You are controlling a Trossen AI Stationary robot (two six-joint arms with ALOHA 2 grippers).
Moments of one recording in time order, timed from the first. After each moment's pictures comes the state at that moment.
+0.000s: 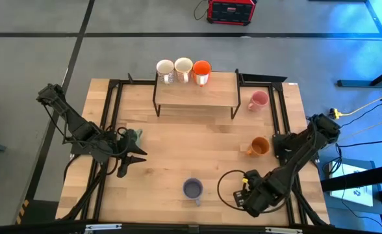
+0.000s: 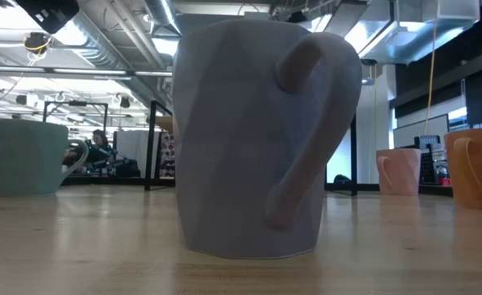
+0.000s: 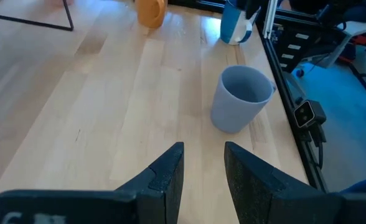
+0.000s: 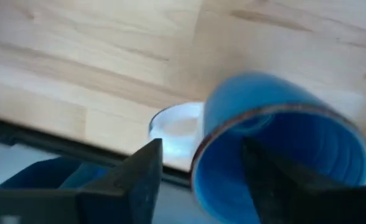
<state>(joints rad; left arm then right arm) -0.71 0.81 0.72 -0.51 -0.54 -0.57 0.81 1.67 1.25 -0.97 -0.08 2.13</state>
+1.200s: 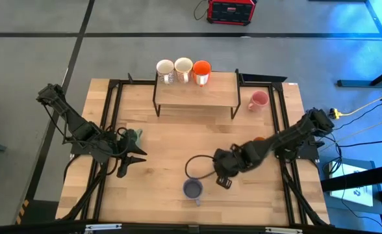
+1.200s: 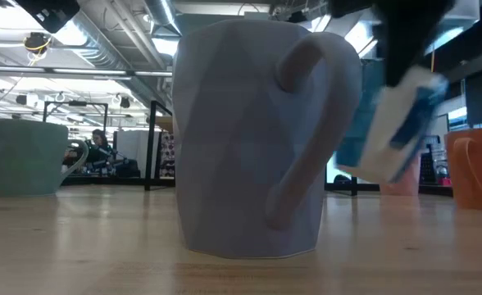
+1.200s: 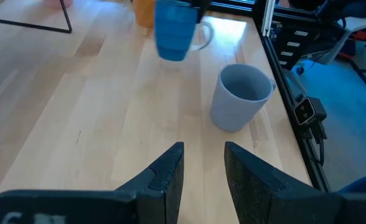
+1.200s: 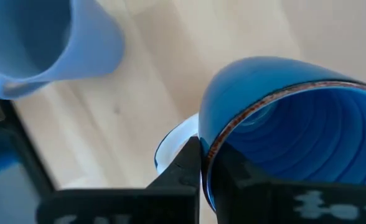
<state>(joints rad) -0.71 0.81 0.72 -0.51 -0.53 -0.55 0.41 1.67 1.34 -0.93 0.06 0.85</state>
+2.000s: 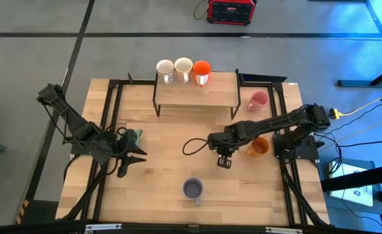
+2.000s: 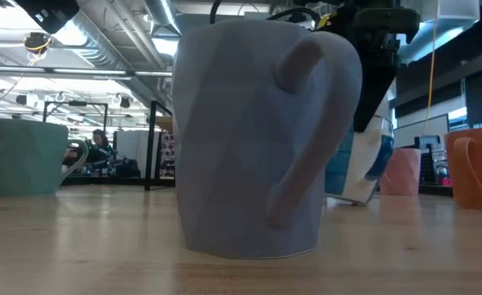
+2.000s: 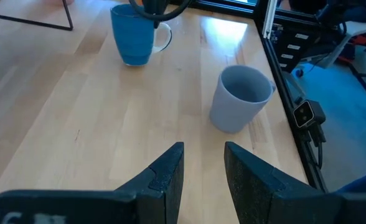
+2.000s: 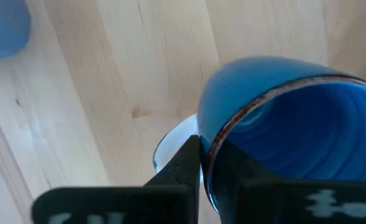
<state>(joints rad) -0.71 0.81 0.72 -0.51 -0.54 -0.57 0.15 1.67 1.25 -0.94 -0.03 0.41</state>
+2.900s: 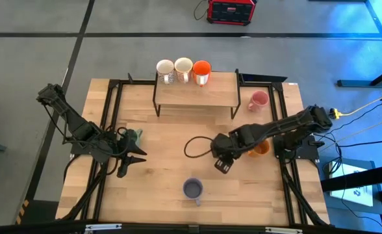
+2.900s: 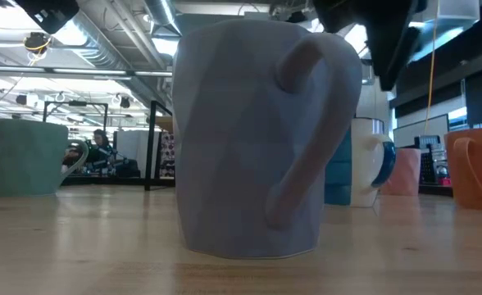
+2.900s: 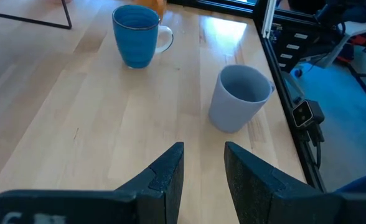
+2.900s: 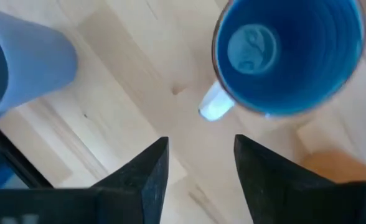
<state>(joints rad) -0.71 0.81 0.72 -0.51 -0.53 -0.57 0.27 1.67 1.43 -1.15 -0.03 0.92</state>
